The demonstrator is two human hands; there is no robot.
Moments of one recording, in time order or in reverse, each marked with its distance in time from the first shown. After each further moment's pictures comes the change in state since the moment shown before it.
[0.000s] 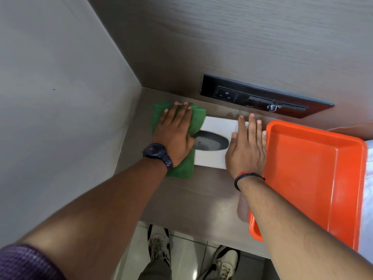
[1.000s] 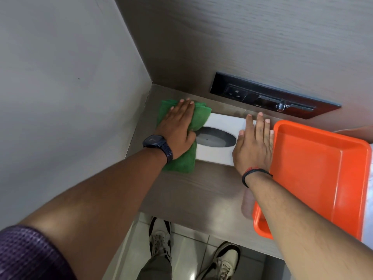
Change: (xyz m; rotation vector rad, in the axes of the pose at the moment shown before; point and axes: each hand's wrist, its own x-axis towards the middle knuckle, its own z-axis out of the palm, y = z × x) left_hand -0.008 -0.018 -0.008 -0.151 -0.057 -0.018; right_hand 0.001 -0.005 -0.010 -0.018 -0.086 0.005
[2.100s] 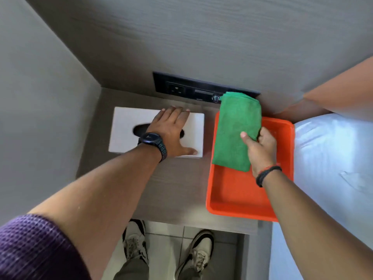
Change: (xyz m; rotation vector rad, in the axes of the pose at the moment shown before) left_hand 0.022 0.096 0.025 0.226 -0.164 0.108; right_hand -0.011 0.113 -0.082 0.991 0.016 0.509
